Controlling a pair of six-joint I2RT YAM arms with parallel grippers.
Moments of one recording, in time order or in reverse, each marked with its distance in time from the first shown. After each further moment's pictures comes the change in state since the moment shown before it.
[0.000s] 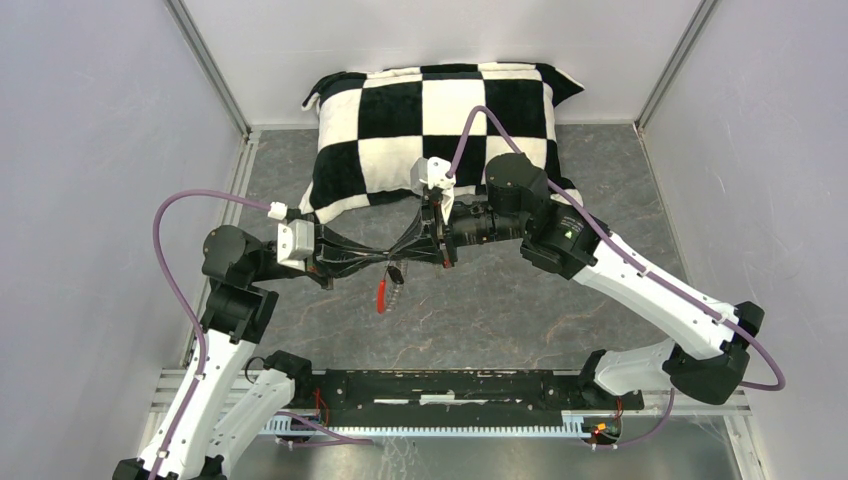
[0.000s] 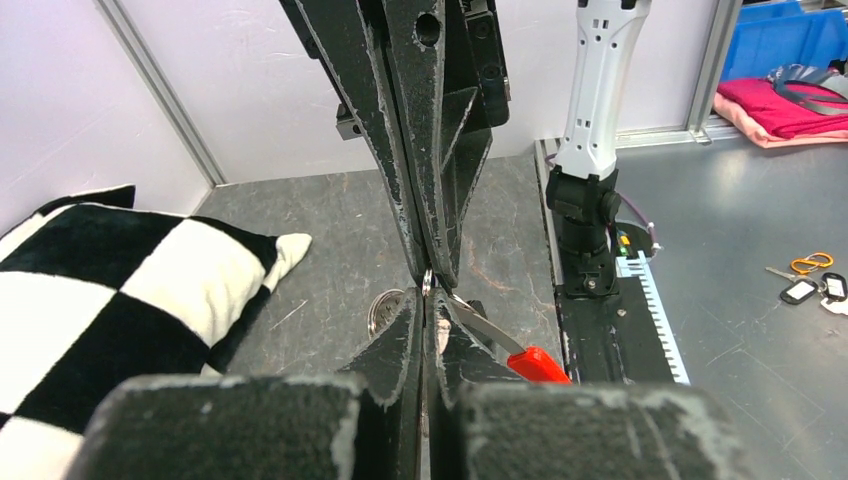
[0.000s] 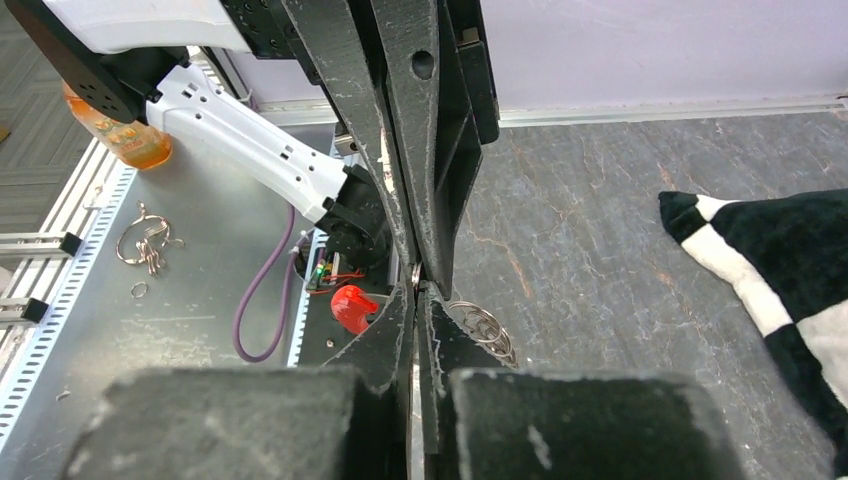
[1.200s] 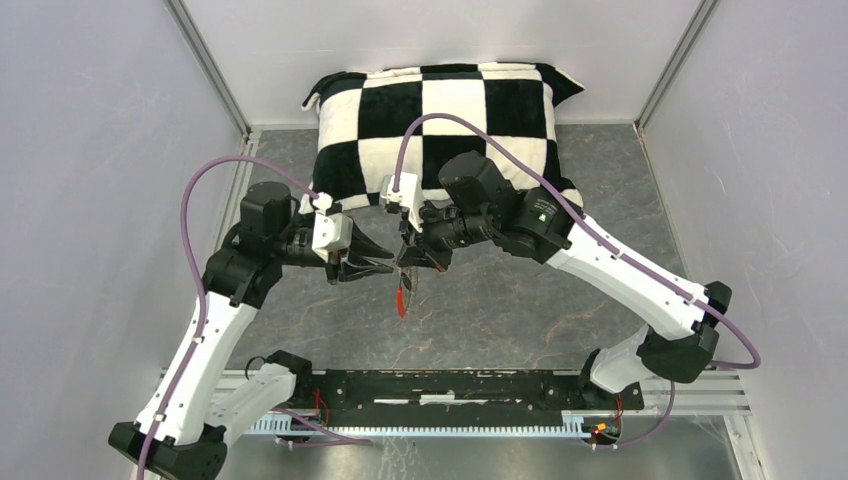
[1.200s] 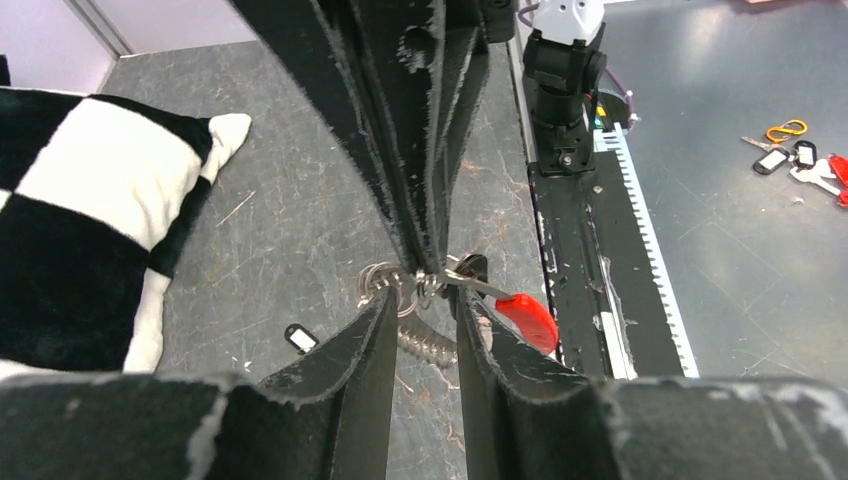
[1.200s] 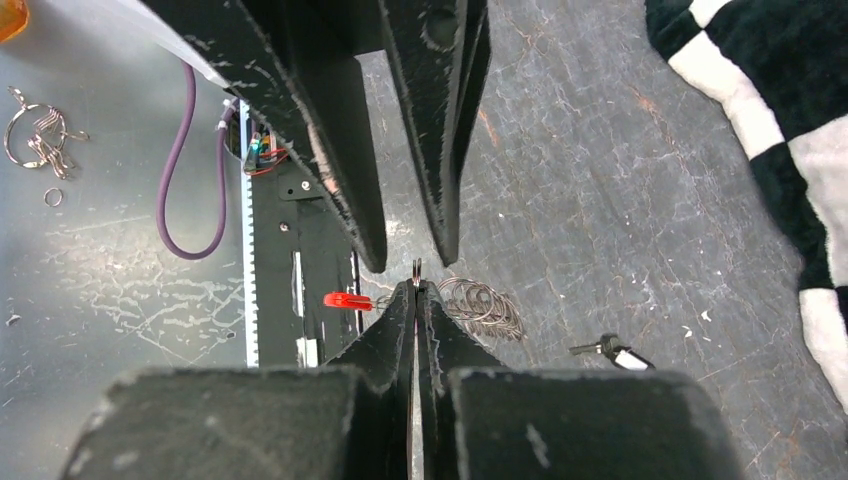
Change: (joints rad) left arm -0.021 0.205 0.238 -0.764 0.027 0.624; right arm 0.056 0.162 0.229 -0.462 0.210 -0.146
